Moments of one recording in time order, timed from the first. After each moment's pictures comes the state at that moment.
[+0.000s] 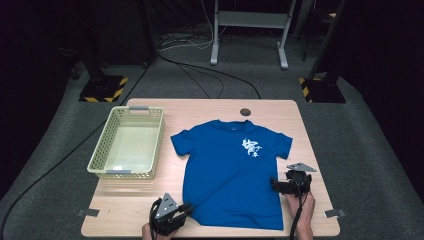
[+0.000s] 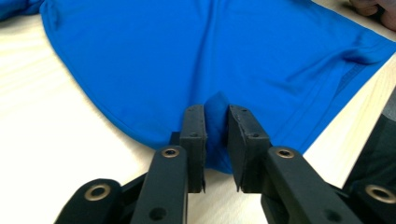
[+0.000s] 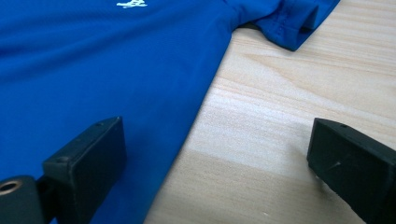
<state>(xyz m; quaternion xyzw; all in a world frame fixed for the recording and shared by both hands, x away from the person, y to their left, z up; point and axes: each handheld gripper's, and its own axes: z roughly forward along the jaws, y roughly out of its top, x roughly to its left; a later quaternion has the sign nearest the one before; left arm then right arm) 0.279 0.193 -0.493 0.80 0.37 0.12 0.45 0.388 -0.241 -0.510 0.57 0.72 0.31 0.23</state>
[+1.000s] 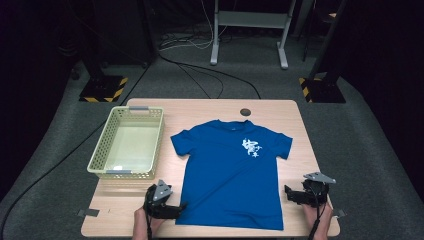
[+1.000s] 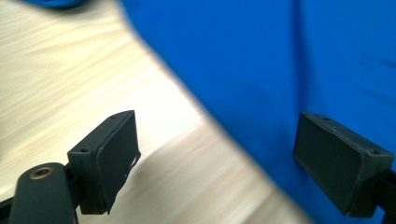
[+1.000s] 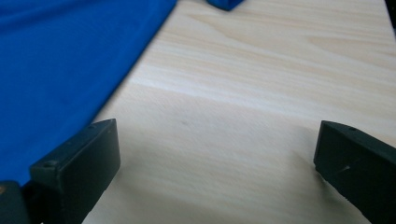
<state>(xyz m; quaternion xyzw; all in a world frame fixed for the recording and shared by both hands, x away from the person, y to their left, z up) 0.328 0.229 -0.505 0.82 0.40 0.16 0.39 0.353 -0.287 -0.509 0.58 0.72 0.31 0.23</state>
